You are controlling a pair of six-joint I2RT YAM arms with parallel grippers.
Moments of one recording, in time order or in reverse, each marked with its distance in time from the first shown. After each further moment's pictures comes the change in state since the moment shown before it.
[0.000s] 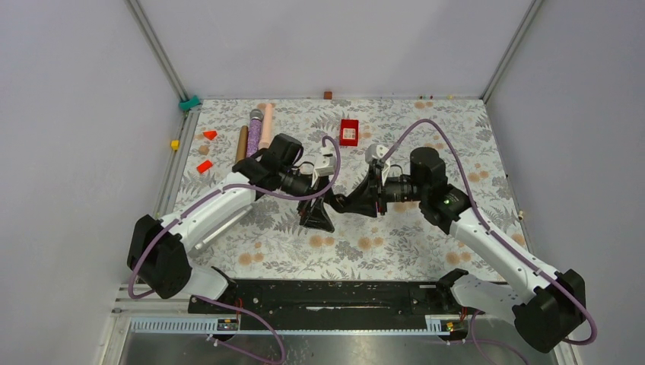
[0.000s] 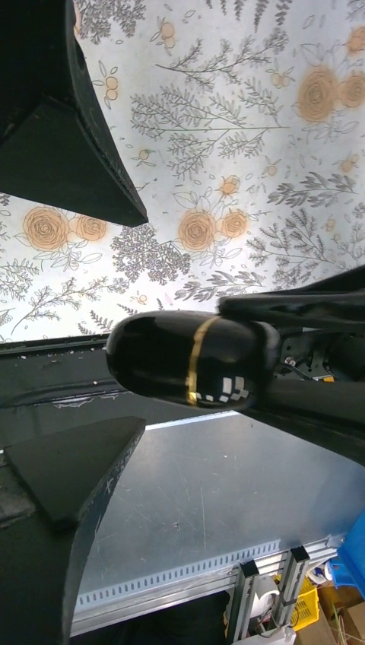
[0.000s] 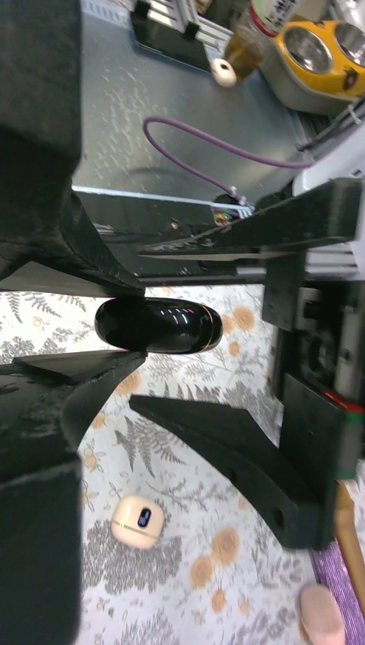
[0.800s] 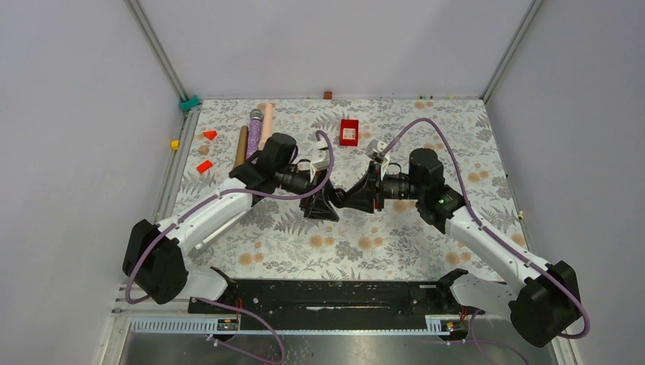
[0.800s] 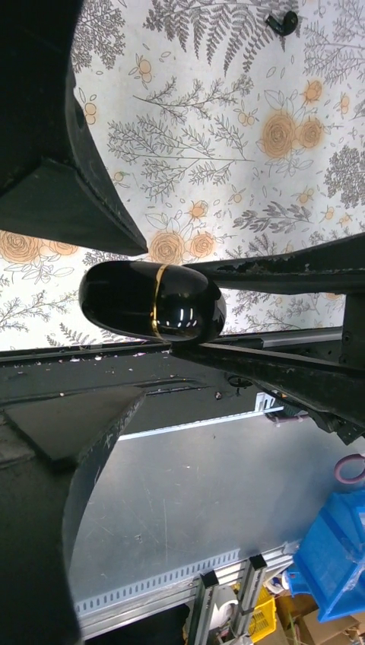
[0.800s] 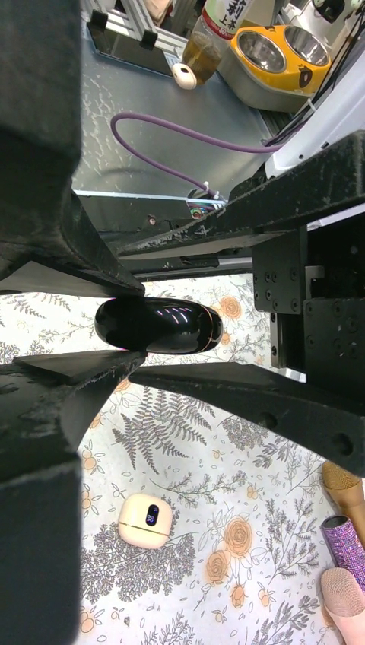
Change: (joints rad) left arm 0.011 -0.037 -0.098 0.274 -0.012 -0.190; right arm -0.035 0.036 -0.061 0.180 0.047 0.158
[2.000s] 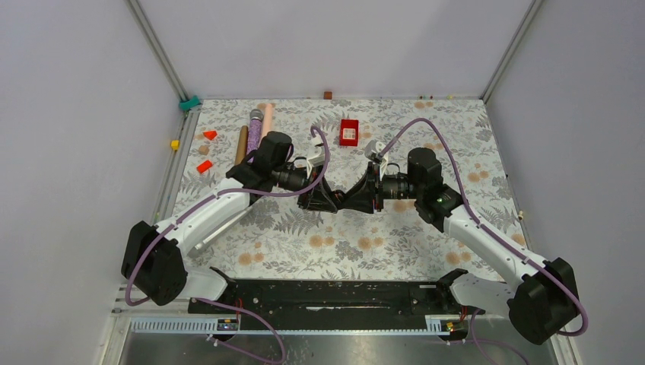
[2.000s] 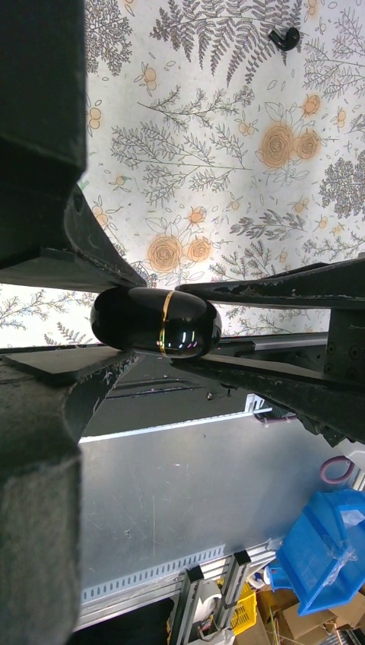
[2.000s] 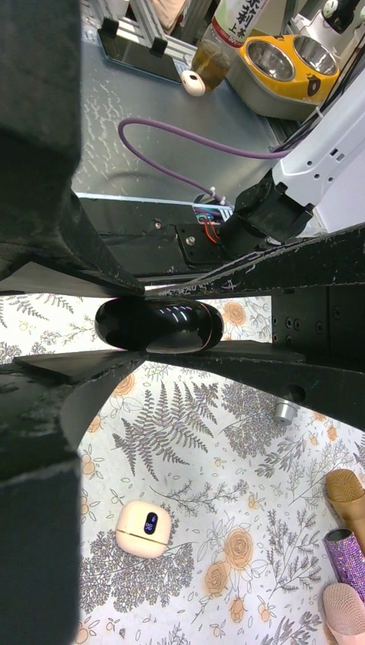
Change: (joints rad) left arm 0.030 -0.016 -0.016 0.045 0.015 -0.058; right arm -0.004 0.021 -0.001 0.006 -0.030 -0.007
